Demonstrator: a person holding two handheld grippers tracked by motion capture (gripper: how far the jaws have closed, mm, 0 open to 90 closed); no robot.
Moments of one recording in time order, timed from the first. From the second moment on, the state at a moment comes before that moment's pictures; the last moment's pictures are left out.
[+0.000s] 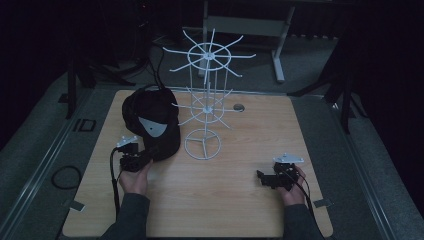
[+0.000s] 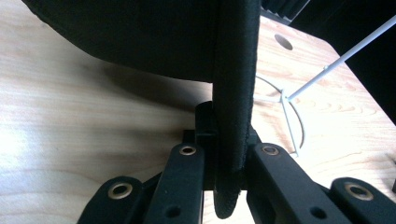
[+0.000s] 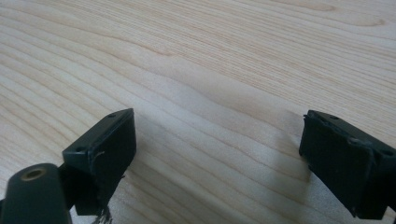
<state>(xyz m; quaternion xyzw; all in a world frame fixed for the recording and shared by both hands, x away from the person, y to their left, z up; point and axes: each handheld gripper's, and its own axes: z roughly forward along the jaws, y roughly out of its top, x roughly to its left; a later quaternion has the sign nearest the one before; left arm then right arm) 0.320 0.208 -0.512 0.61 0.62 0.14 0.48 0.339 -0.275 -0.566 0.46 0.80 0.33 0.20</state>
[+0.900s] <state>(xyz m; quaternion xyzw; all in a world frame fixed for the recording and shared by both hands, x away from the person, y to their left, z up) 0.317 0.228 -0.487 0.62 0.59 0.19 0.48 0.339 -0.275 -0.566 0.46 0.80 0.33 0.20</state>
